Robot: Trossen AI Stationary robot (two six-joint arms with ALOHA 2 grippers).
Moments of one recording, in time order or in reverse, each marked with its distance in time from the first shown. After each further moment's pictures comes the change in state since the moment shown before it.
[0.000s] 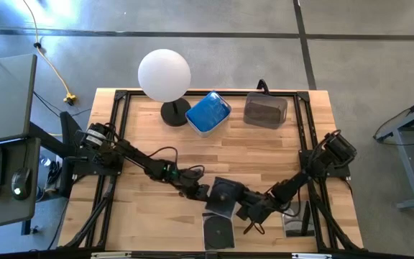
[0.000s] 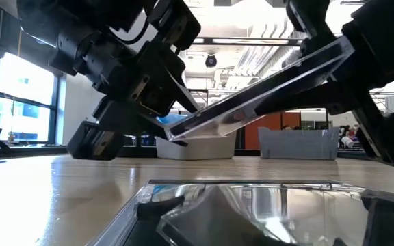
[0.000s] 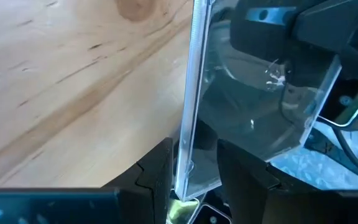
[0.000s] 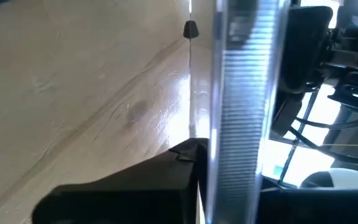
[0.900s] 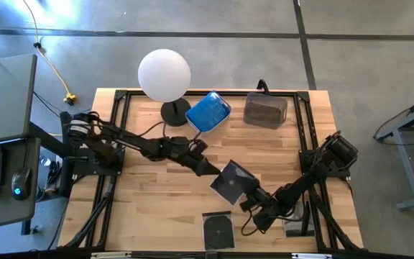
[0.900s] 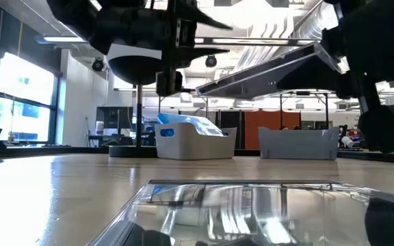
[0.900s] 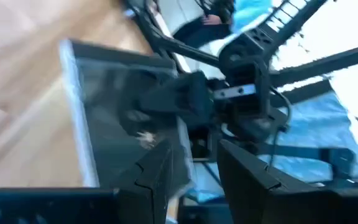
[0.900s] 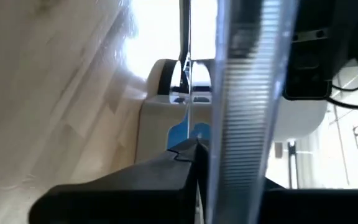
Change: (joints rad) left arm 0.227 -0.203 0.002 0.140 0.067 0.480; right arm 0.068 0.000 0.000 -0.173 0.500 0.229
